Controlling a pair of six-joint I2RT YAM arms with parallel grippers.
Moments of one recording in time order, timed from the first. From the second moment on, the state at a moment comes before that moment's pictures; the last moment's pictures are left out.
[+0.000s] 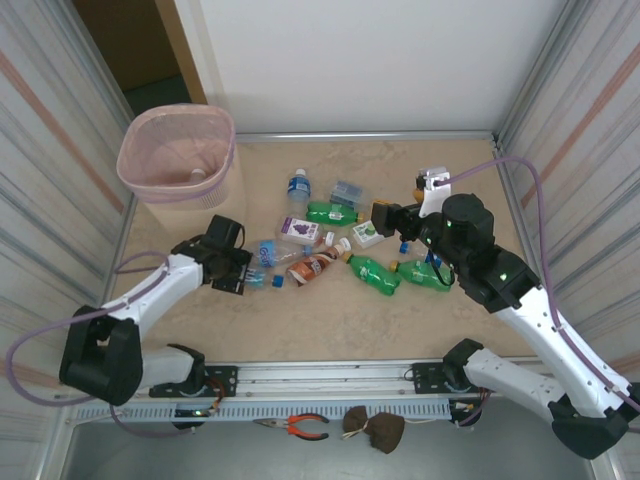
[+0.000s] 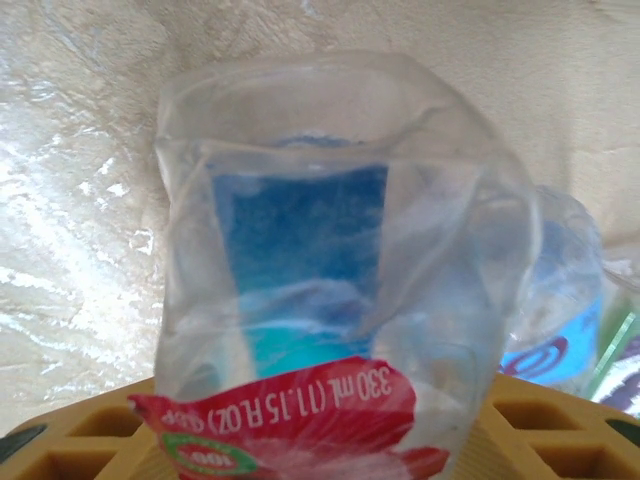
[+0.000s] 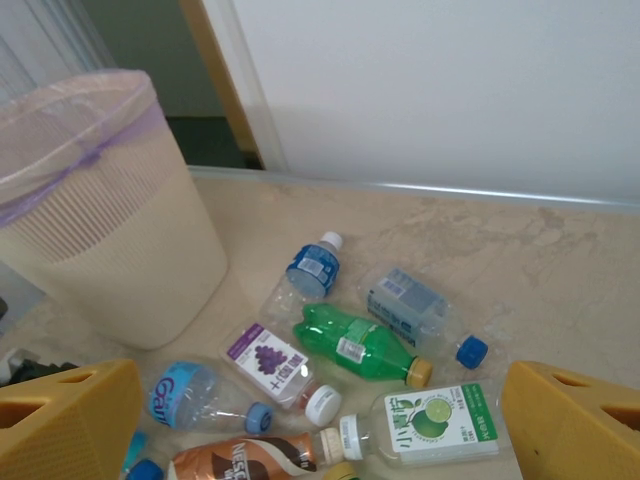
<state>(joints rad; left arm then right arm) -0.37 1.24 0.74 -0.67 0.05 -1.65 0.65 0.86 1.07 -0.48 0.17 0.29</state>
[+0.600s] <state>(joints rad) -0.36 0.93 0.84 -0.62 -0.06 -1.31 0.65 0.85 1.07 -0.48 0.17 0.28</state>
